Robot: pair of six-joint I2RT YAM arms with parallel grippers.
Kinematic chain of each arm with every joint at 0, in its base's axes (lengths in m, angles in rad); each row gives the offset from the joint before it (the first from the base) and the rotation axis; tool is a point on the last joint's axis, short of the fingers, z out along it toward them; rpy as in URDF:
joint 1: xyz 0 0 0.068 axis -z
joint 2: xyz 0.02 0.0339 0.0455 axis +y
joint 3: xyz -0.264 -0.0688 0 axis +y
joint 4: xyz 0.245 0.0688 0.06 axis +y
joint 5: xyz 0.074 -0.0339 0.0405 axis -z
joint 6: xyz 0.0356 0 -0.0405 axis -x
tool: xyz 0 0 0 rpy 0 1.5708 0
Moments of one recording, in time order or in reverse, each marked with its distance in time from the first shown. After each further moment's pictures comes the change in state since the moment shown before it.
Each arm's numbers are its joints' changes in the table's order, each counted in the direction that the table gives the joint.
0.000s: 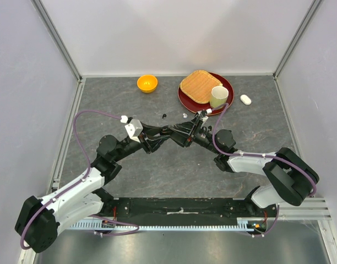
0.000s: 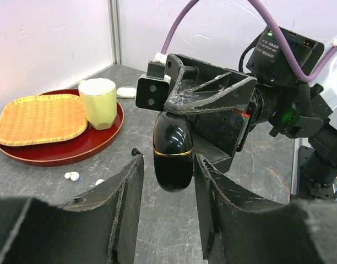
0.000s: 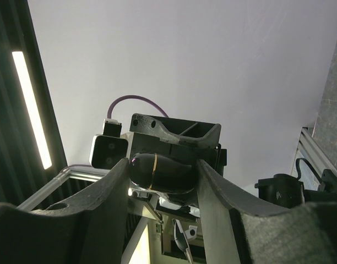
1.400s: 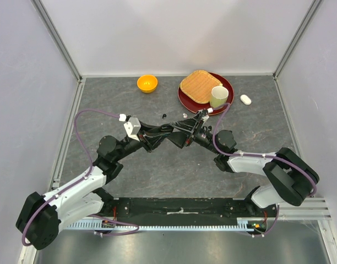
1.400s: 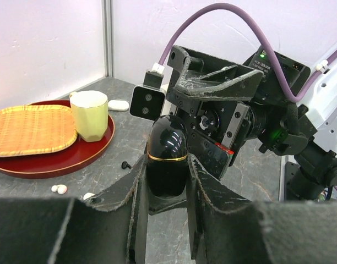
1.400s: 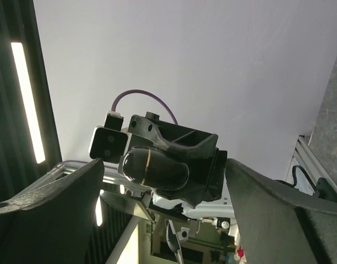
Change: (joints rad) left arm 0.002 0.045 0.006 -0.116 0.000 0.089; right arm 0.000 0.002 0.001 -0.029 0.011 0.032
